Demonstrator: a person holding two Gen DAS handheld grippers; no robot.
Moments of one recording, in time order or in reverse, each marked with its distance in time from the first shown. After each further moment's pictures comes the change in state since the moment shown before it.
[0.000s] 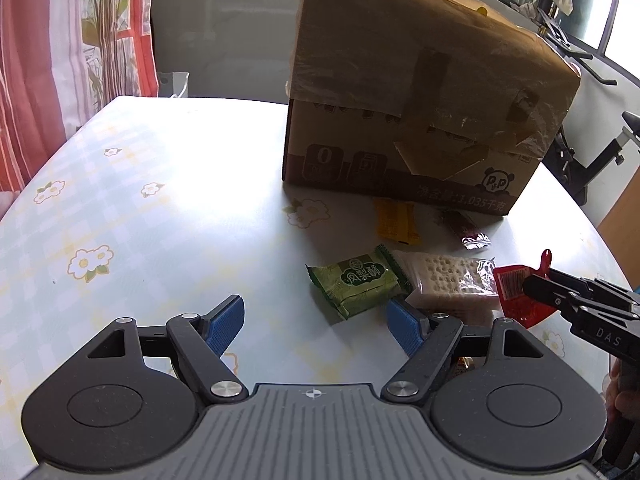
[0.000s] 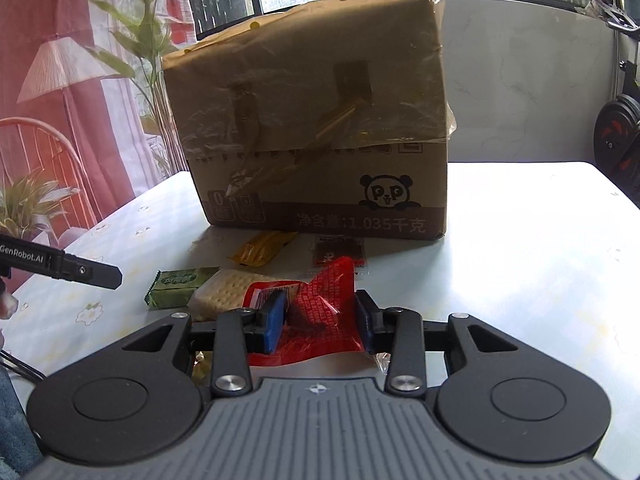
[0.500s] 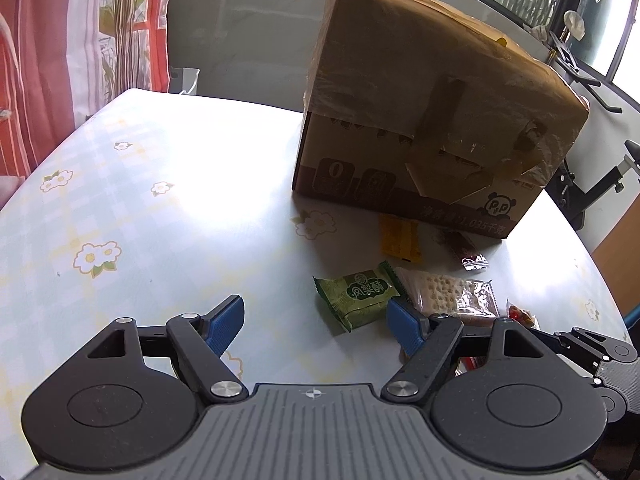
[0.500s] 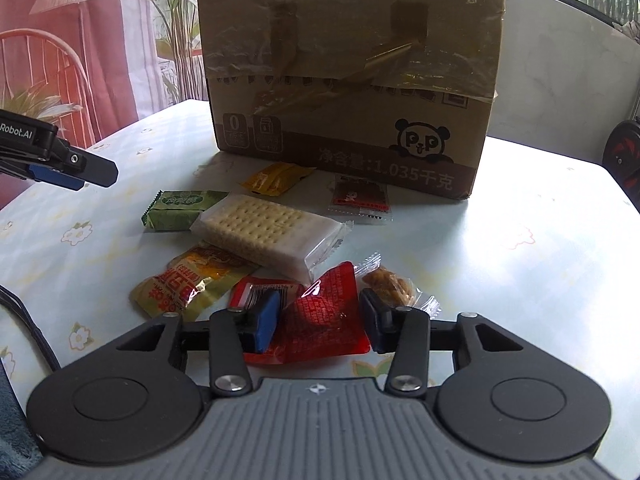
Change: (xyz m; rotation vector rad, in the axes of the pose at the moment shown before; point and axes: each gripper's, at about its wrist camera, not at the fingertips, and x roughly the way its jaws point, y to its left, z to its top) left arm -0.008 0.014 0.005 -0.087 -0.019 -0.014; right arm 0.015 0.026 -0.018 -0.164 0.153 -0.037
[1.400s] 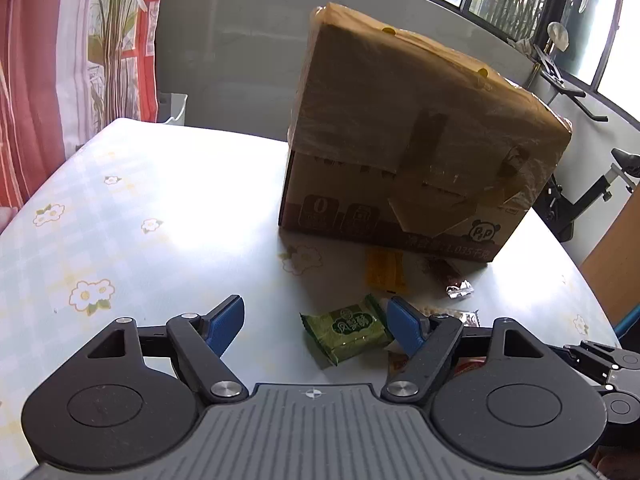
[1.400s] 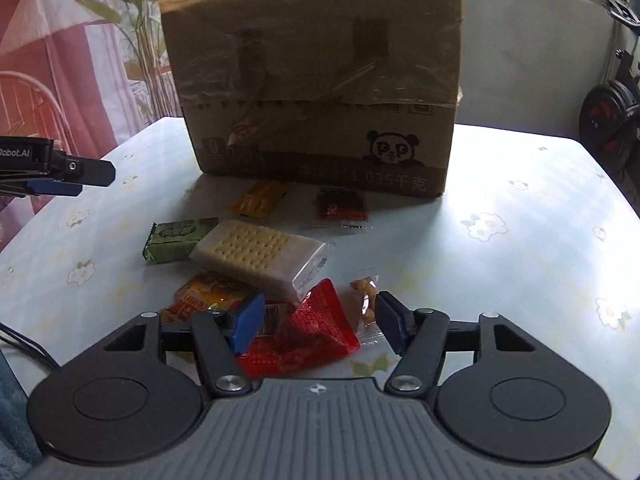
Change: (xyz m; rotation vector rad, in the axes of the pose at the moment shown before) left arm -0.003 0.003 0.015 0.026 -0.057 -0.033; right arm -0.022 0.002 0.016 0.103 0.023 -0.034
